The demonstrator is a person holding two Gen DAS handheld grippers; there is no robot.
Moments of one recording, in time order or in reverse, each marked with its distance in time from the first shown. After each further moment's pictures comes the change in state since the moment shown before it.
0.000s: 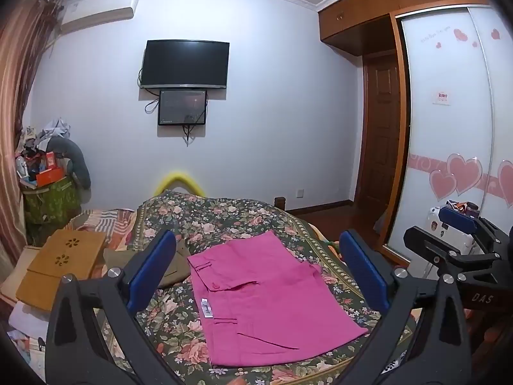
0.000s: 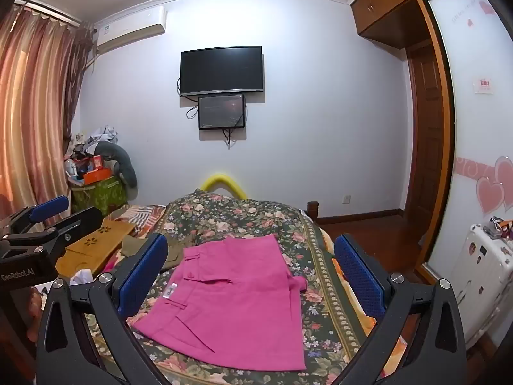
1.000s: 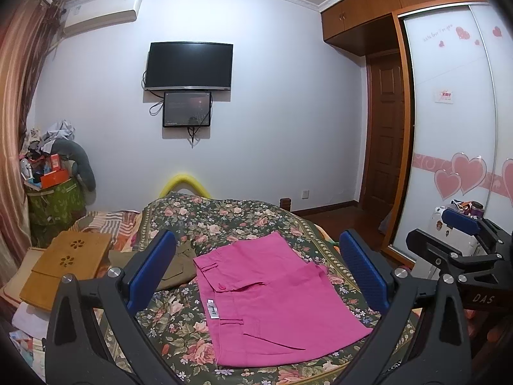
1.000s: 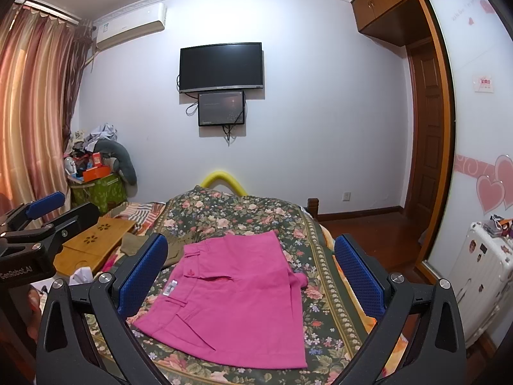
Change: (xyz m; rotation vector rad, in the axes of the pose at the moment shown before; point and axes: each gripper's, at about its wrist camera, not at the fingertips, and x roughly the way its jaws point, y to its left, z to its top) left arm 0.001 0.003 0.003 0.017 -0.007 0.029; right arm 0.005 -0.001 -0.005 -0.002 0.013 -0.002
